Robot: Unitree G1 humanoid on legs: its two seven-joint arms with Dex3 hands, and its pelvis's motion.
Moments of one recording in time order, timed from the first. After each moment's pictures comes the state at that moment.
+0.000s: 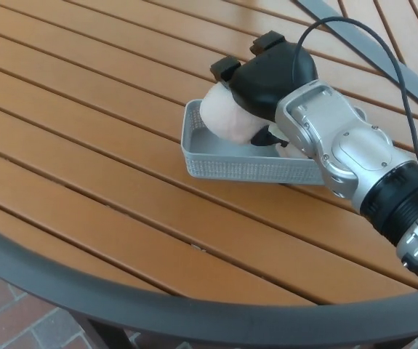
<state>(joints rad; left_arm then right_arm) 0.06 0.46 0.32 1.19 -0.12 -0.26 -0.03 -1.00 -0.23 0.75 0.78 -1.03 0.14 0.12</state>
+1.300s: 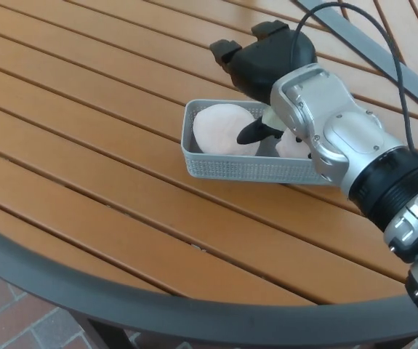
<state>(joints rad) 0.06 0.45 0.32 1.18 -0.12 -0.26 -0.06 -1.06 -0.20 0.68 0.81 -1.01 0.19 0.24</state>
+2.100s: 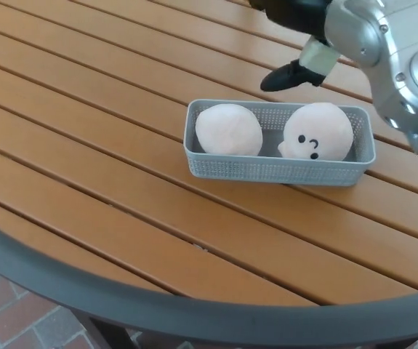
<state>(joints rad) 0.08 0.45 0.31 1.18 -0.12 -0.26 -0.06 -1.05 -0.42 0.49 0.34 -0.89 0.16 0.58</state>
